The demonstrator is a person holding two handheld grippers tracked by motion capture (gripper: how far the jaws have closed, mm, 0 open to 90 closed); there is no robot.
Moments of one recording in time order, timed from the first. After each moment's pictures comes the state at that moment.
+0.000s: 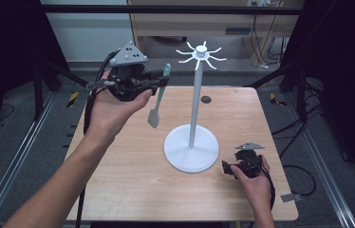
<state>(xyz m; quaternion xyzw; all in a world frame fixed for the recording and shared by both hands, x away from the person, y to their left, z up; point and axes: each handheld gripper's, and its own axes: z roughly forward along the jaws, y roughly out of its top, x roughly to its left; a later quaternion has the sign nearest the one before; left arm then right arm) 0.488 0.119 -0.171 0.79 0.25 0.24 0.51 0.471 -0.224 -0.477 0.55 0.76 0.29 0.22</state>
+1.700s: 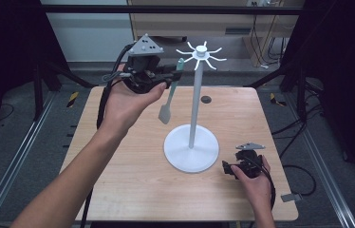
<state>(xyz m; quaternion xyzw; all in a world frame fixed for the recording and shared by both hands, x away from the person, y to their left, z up) 0.501 0.093 -0.165 0.79 0.25 0.23 0.51 0.471 -0.226 -0.477 0.55 0.76 0.29 0.22</state>
